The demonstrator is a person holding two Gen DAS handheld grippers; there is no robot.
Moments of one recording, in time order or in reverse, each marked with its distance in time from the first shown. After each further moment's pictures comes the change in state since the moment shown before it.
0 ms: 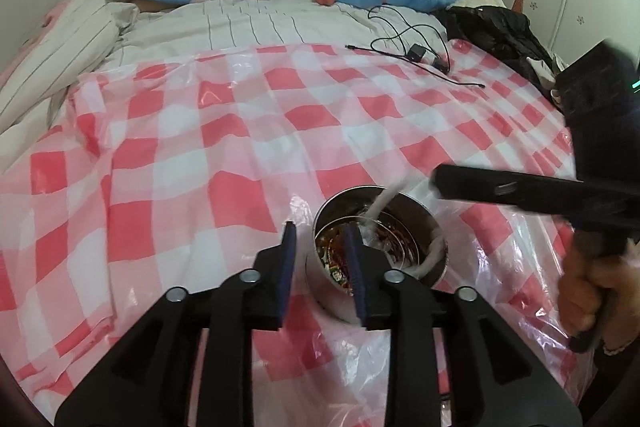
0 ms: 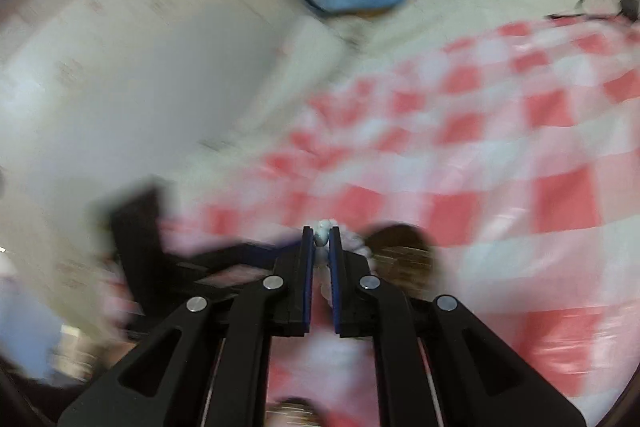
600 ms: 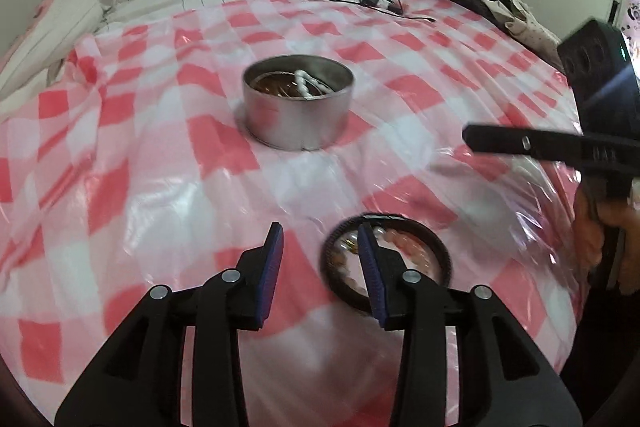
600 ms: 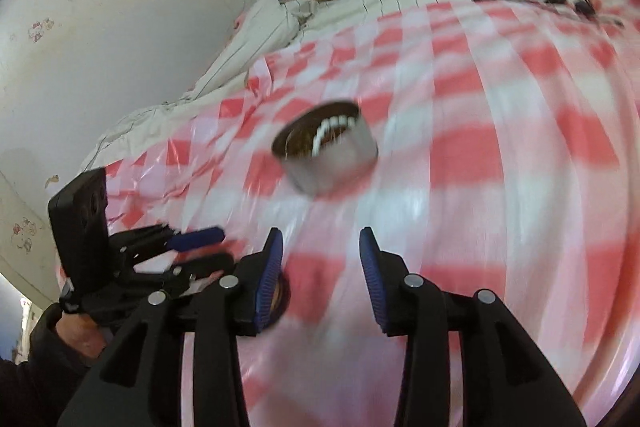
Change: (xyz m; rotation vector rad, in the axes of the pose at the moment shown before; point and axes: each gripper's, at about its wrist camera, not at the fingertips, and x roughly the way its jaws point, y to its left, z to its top) left arm -0.053 -0.046 -0.112 0.089 0.104 -0.055; right arm -0.083 0.013 -0.123 0.042 0.021 -0.079
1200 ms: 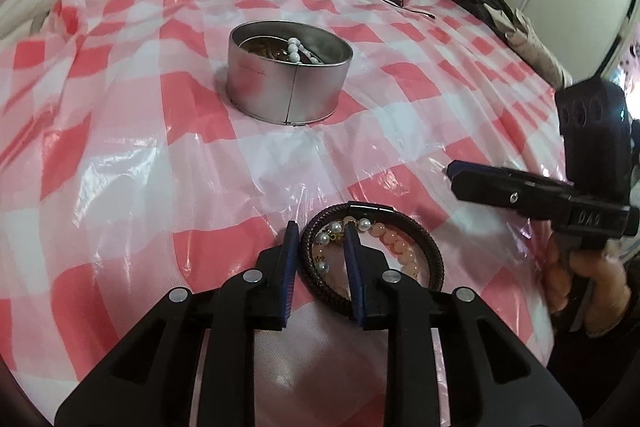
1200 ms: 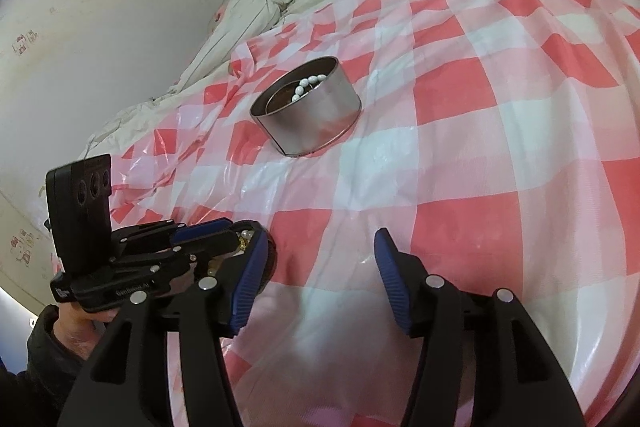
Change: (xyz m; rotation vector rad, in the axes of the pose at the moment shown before) left arm 0.024 0.010 -0.002 -0.123 0.062 -0.112; right arm 0.020 -0.010 -0.020 0.050 0.033 -0.028
